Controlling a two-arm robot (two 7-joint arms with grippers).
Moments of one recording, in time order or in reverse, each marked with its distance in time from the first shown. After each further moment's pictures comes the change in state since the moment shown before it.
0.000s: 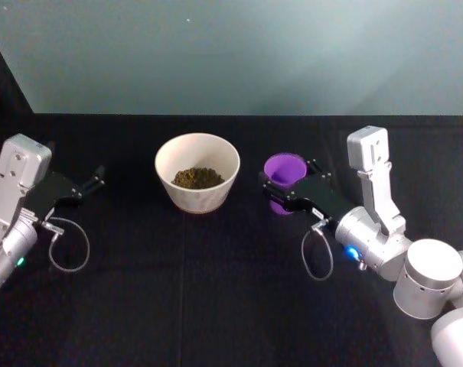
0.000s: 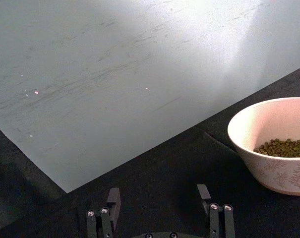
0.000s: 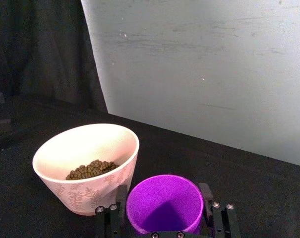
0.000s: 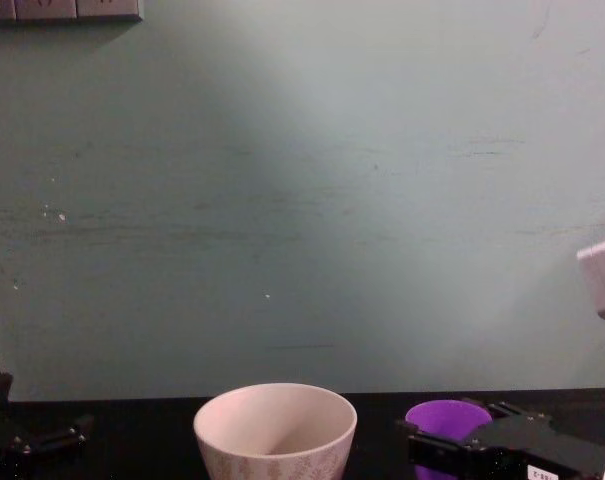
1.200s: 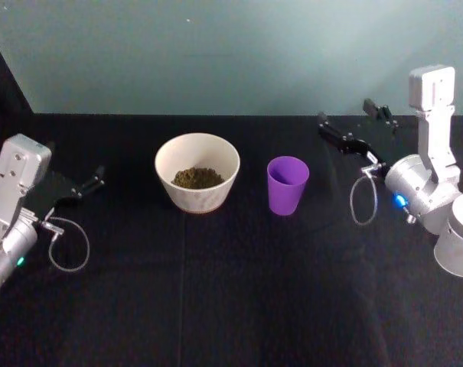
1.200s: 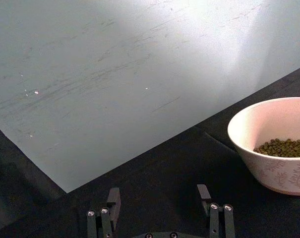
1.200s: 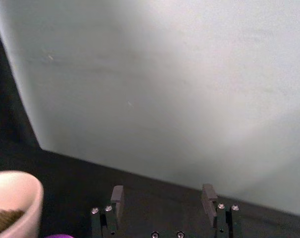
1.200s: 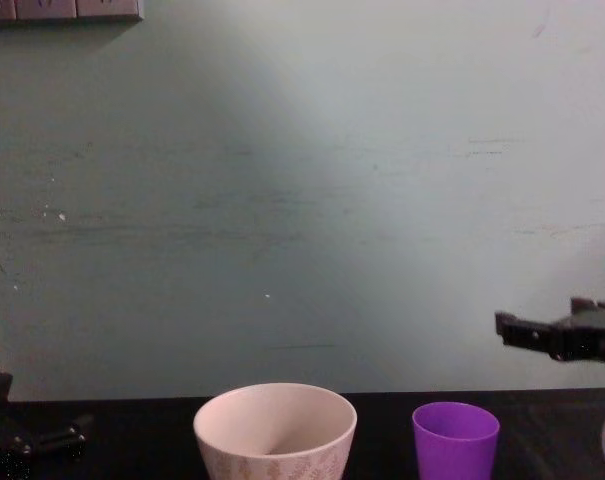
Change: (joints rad) left arm 0.000 0.000 0.000 0.000 0.000 0.000 0.000; right arm 0.039 0.071 0.064 -0.135 0.016 0.128 -0.202
